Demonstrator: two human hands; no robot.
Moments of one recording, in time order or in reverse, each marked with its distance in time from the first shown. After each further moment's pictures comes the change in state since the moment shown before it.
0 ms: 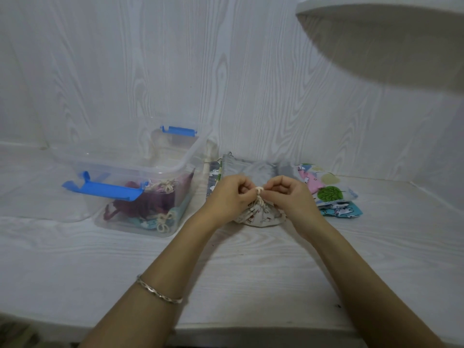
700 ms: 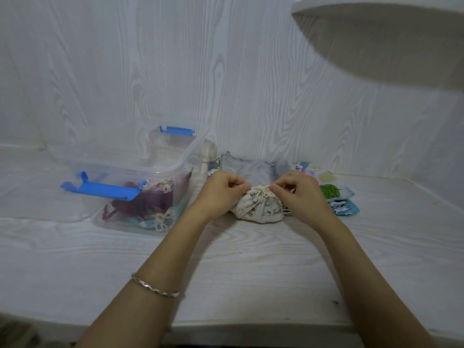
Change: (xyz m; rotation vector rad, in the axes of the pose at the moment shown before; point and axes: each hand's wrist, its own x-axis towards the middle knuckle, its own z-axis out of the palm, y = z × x) left_hand -0.003 0.006 -0.012 -0.037 0.056 -0.113; right_hand 0.010 0.003 -0.027 -0.678 0.053 -0.261
